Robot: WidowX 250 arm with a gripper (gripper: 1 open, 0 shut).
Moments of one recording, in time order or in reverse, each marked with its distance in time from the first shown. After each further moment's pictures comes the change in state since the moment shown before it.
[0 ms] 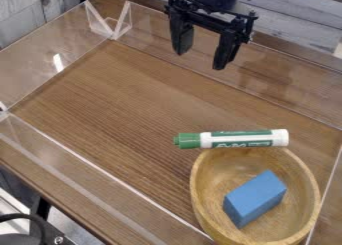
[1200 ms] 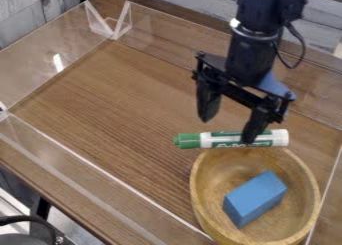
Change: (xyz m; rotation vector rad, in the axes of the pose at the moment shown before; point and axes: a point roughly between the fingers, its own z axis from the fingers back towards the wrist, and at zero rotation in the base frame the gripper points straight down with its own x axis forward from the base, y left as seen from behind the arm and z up) arm -0.046 -0.076 -0.041 0.004 0.072 -0.129
